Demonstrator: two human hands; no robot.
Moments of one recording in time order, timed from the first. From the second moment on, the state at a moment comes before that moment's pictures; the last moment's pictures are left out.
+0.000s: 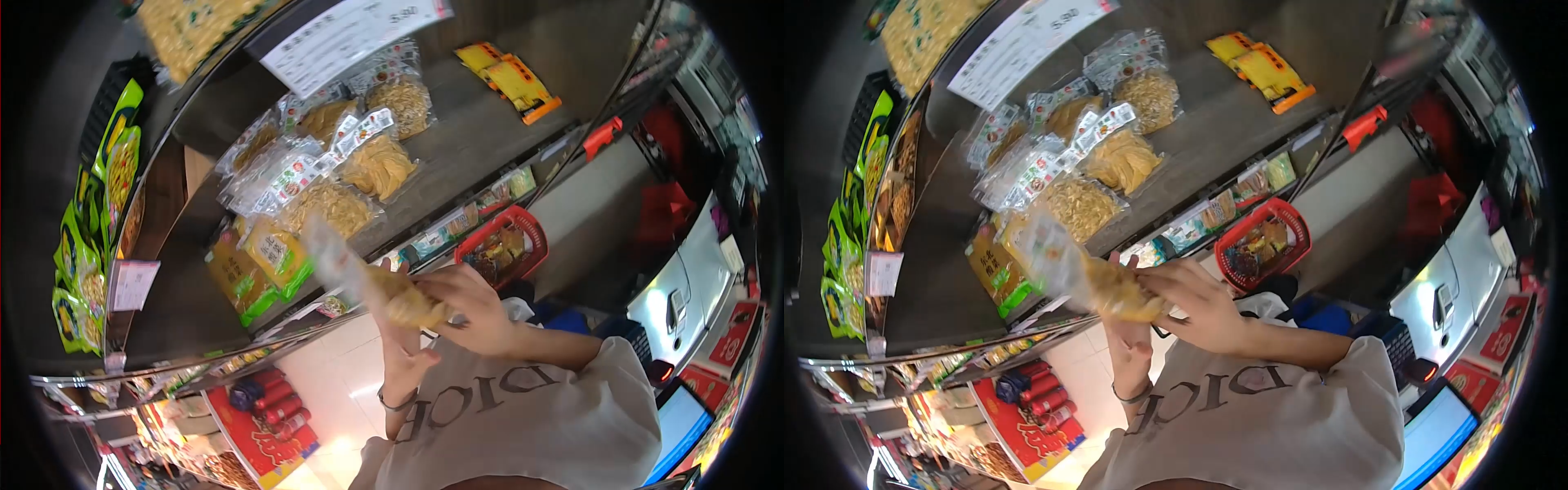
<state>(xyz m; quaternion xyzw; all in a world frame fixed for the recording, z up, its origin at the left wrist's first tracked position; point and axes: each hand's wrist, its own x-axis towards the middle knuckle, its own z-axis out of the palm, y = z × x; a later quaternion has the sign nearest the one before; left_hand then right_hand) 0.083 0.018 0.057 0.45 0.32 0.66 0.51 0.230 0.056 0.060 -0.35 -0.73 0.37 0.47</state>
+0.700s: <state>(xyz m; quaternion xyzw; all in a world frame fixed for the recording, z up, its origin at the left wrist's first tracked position) 0.159 0.057 -0.003 0.43 0.46 0.35 0.69 0.341 0.038 -0.024 -0.52 -0.39 0.64 0.40</state>
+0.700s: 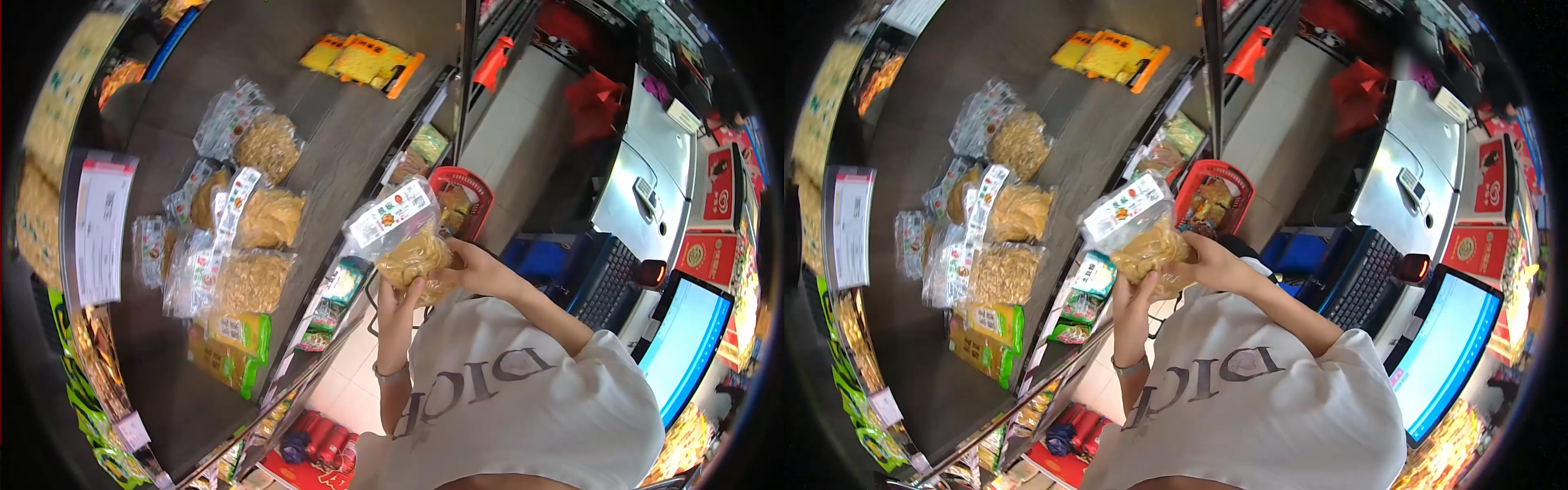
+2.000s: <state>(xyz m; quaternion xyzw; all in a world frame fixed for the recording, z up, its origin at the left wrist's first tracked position) -0.180 -0.039 -0.441 0.12 0.74 -0.03 0.66 0.163 -0.156 -0.191 -0.85 -0.29 0.41 0.12</state>
